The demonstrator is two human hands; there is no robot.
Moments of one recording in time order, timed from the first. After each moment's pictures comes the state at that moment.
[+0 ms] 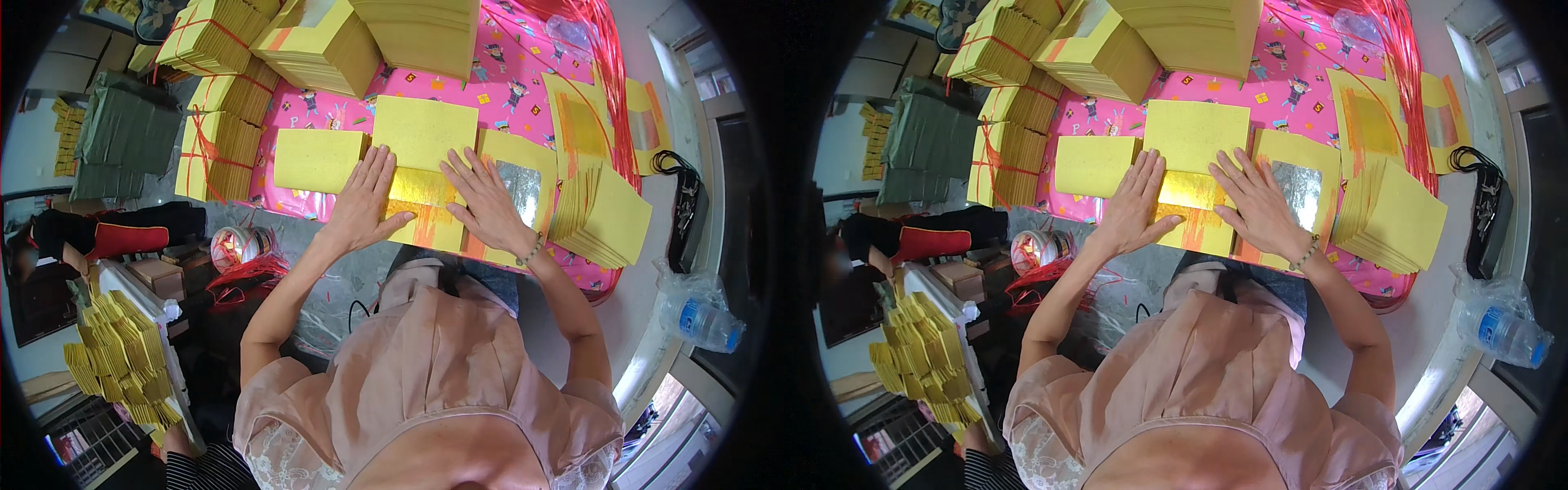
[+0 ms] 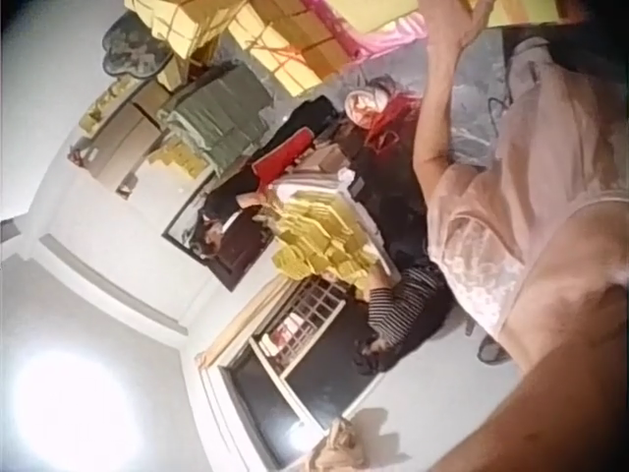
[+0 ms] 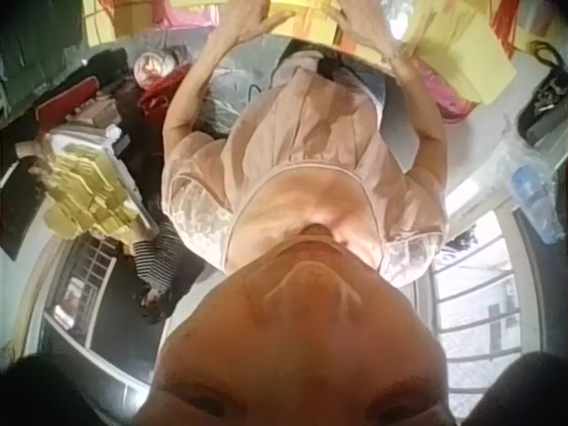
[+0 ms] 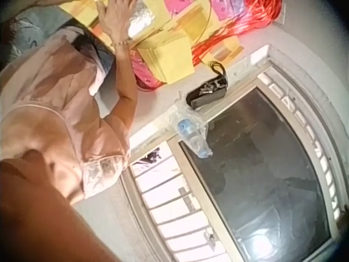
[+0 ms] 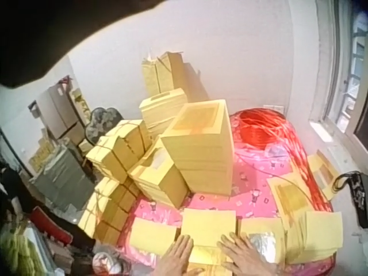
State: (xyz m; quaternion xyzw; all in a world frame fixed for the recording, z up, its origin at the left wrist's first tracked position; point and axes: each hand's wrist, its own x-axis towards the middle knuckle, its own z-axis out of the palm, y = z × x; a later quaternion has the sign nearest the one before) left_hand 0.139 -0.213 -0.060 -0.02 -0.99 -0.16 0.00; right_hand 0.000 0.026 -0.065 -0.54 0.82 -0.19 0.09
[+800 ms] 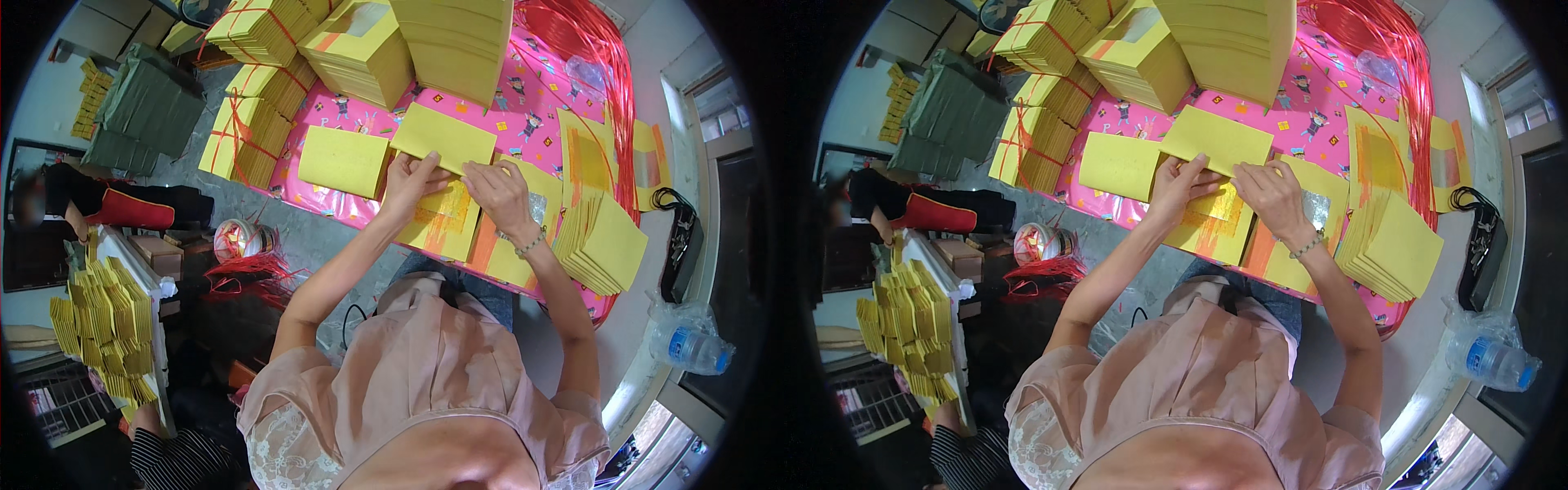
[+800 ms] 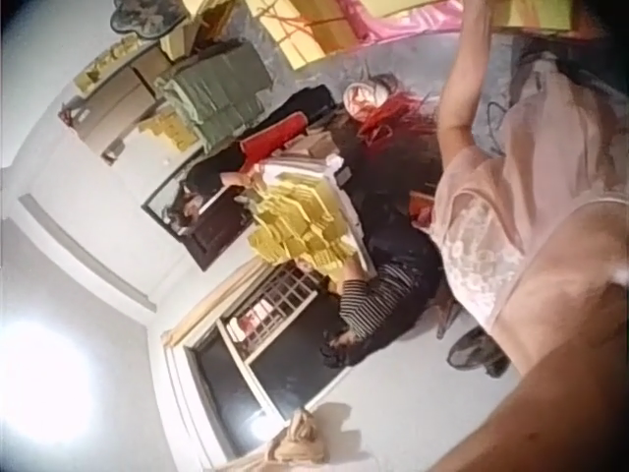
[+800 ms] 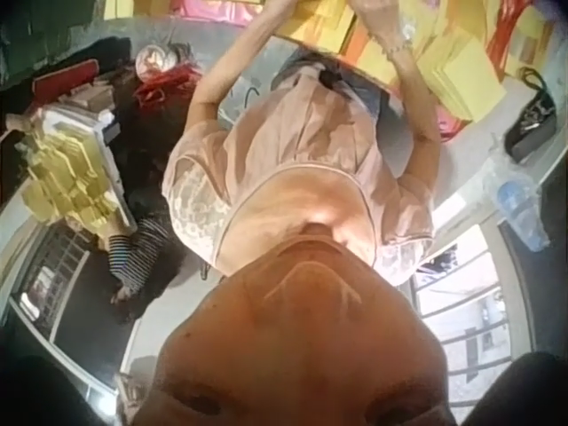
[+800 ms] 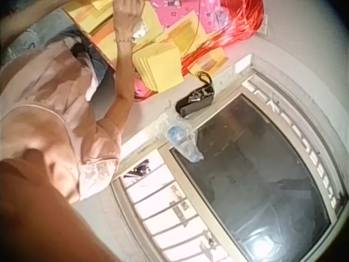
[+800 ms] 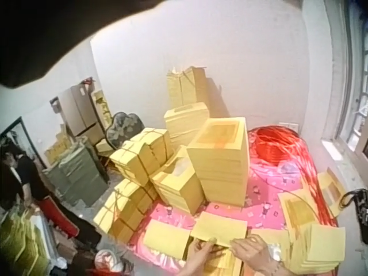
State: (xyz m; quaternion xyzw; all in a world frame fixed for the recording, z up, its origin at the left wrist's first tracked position) left_hand 0.077 -0.173 -0.057 0.25 -0.48 -0.83 0.13; right_hand -0.032 -0.002 -0.061 -0.58 0.75 -0.25 -0.20
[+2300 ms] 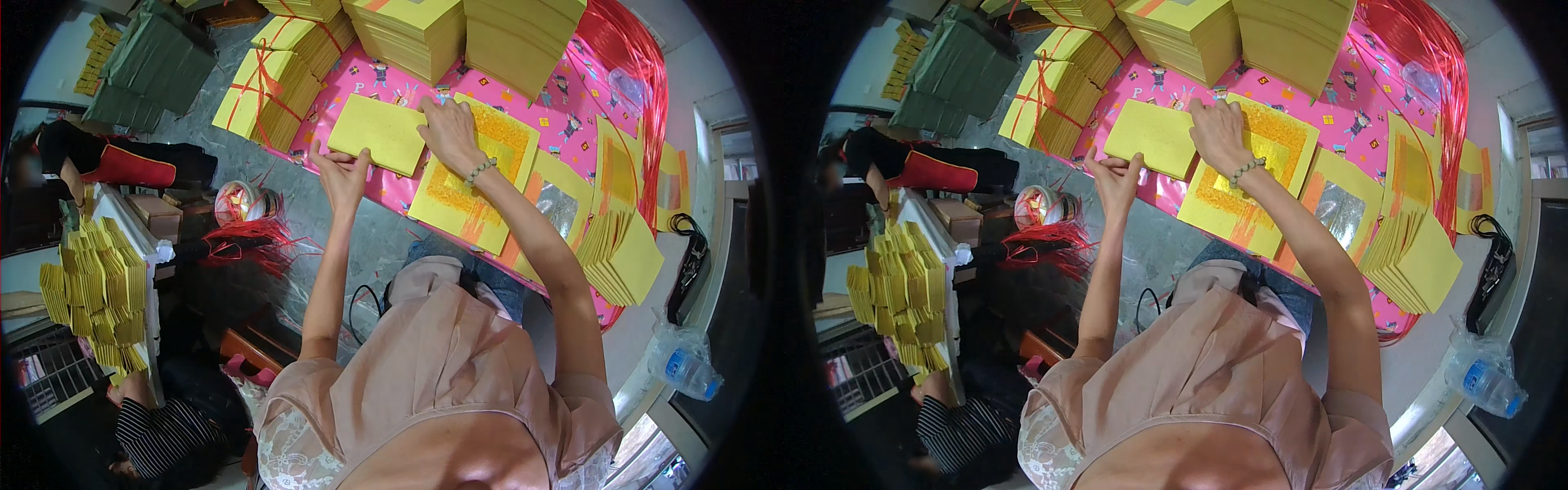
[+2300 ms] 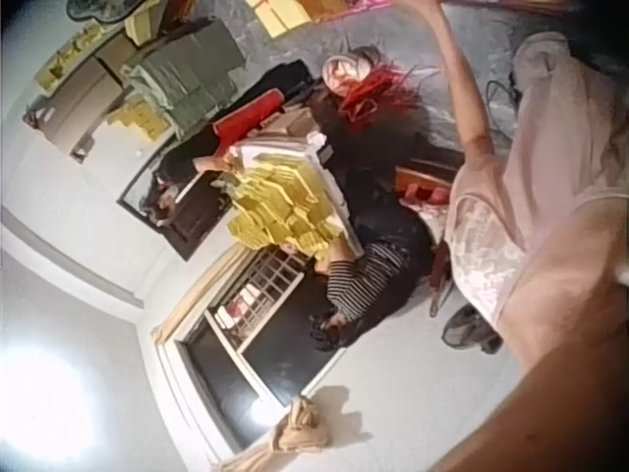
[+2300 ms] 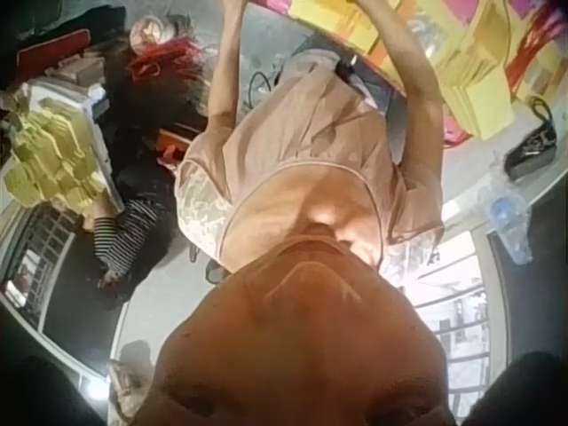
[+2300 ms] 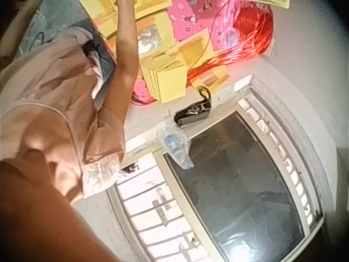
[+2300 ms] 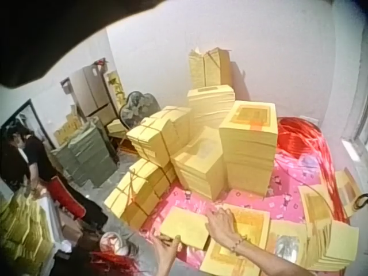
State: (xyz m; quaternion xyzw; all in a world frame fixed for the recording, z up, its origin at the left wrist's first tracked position) left_hand 0.191 -0.269 -0.111 0.45 -0.69 -0.46 0.33; right_hand -0.007 -0.176 -0.074 -0.53 0.82 -0.20 0.03
